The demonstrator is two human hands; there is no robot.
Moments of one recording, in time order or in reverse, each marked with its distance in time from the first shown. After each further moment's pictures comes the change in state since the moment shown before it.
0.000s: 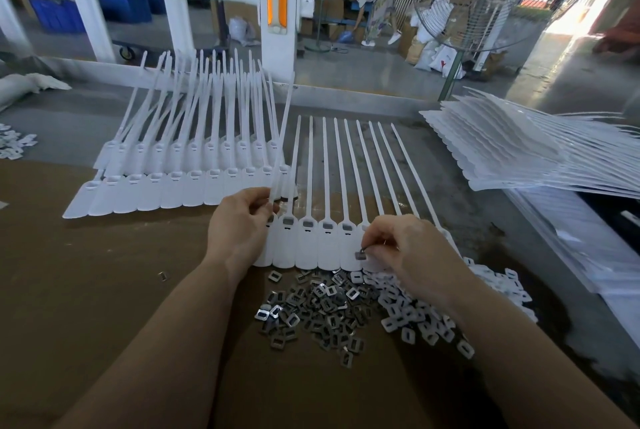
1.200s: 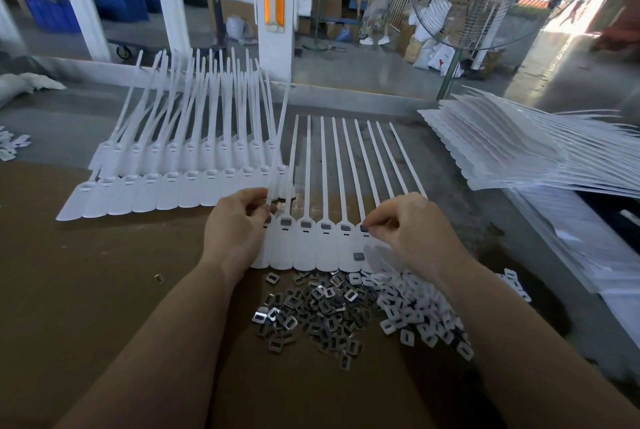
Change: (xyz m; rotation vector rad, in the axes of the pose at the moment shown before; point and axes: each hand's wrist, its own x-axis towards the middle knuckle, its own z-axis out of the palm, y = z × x) left_hand 0.000 0.000 0.001 -0.005 0.000 0.000; right_hand 0.020 0.000 -0.008 -0.057 0.089 0.066
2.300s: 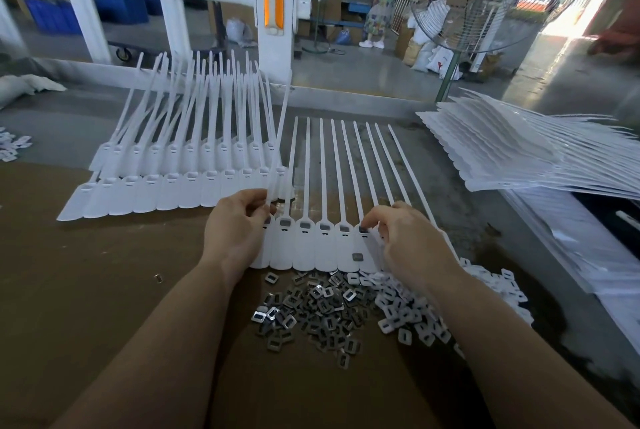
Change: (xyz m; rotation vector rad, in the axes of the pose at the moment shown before) left_hand 0.002 -0.001 0.001 0.003 -0.005 0.010; right_hand -0.005 0.009 0.016 -0.148 -0.005 0.049
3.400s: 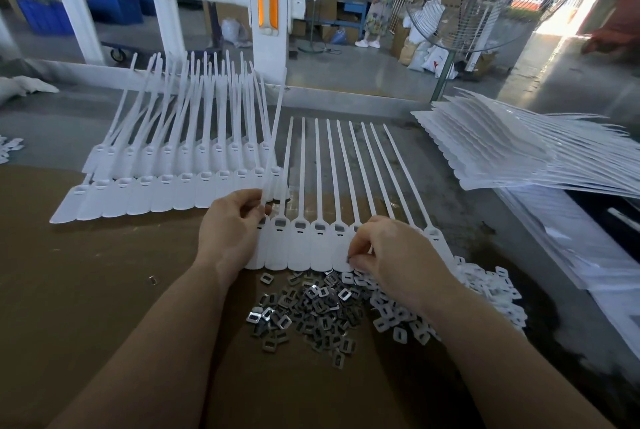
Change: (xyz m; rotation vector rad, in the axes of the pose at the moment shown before) left_hand -0.003 0.004 -0.002 -0.010 0.007 -0.003; right_hand -0.017 -0.016 -0.009 -0.018 -0.083 -0.180
